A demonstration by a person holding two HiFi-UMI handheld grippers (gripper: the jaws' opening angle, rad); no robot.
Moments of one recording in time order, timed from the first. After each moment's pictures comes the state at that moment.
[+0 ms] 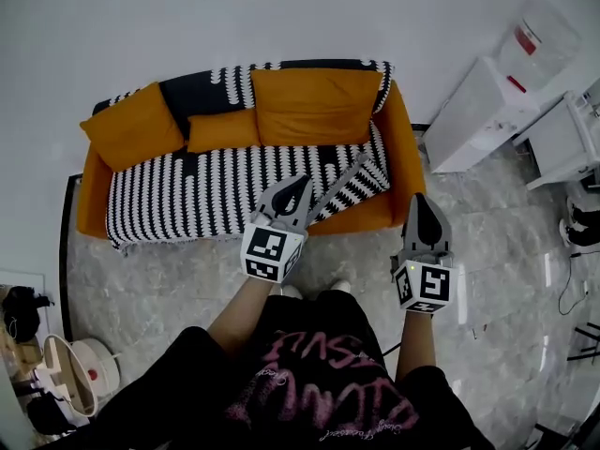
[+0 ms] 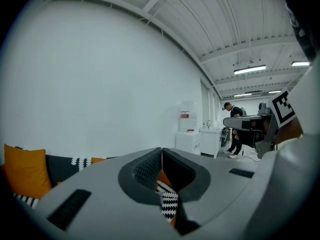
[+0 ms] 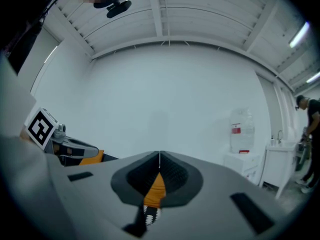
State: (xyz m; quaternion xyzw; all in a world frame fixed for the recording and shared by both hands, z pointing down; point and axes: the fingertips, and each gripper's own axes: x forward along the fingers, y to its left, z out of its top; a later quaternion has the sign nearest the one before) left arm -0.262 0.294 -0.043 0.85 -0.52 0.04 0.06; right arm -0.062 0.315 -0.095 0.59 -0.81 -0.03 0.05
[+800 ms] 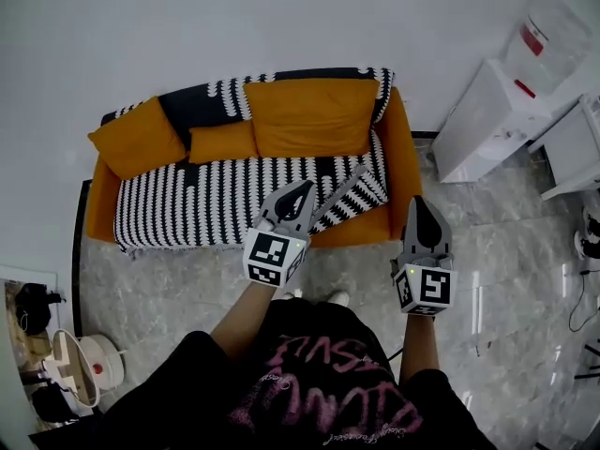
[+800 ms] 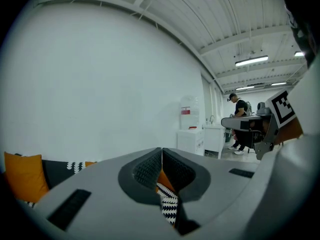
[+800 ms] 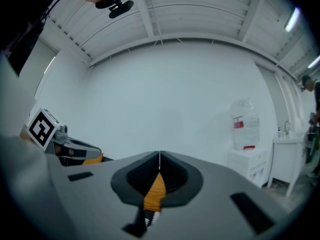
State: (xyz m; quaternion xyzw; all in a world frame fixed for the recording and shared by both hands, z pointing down) left arm -0.185 0.241 -0.043 0.84 -0.53 0.07 0.05; right arm 0.007 0.251 -0.083 0.56 -0.83 -0.01 0.03
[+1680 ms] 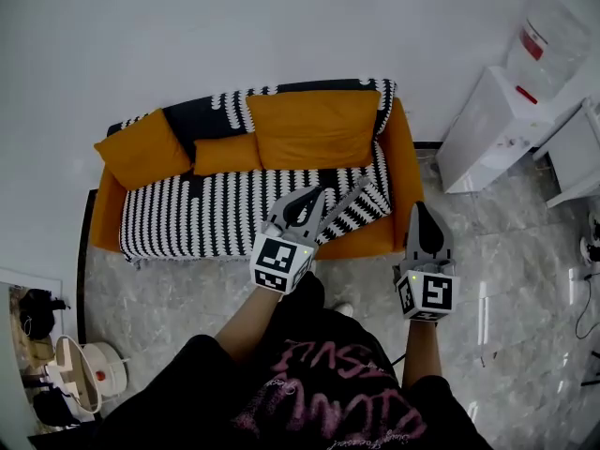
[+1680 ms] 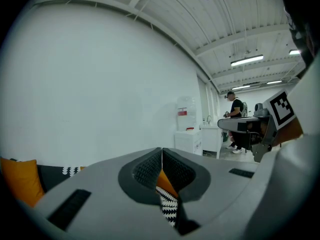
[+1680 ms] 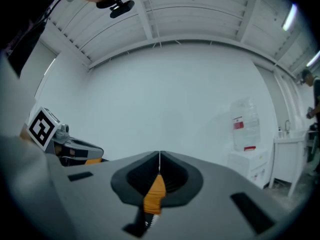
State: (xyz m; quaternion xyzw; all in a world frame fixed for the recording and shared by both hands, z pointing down) left arm -0.163 0.228 -0.049 0.85 -0.52 0.07 0.03; right arm 0.018 0.241 -0.084 0.56 -0.83 -0.01 0.01
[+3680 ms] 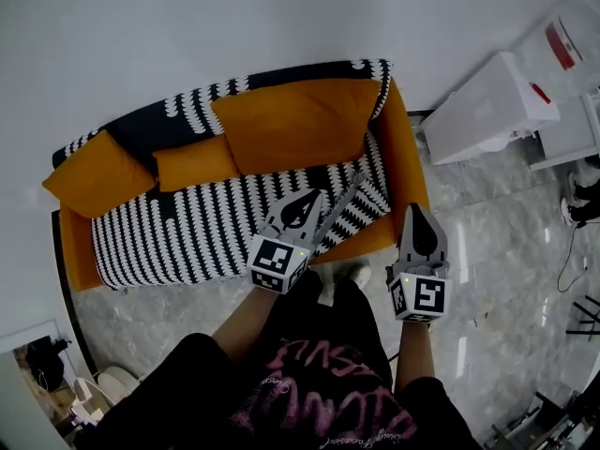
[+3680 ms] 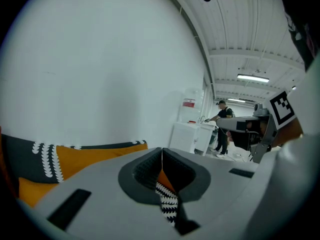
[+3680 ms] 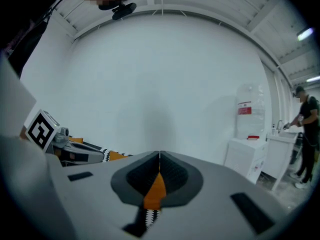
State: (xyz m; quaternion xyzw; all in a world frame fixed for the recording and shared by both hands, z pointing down) left arm -0.239 0.050 0.053 0.88 -0.43 0.07 0.16; right arm -0.076 0.075 -0.017 0.62 -0.78 0.04 0.12
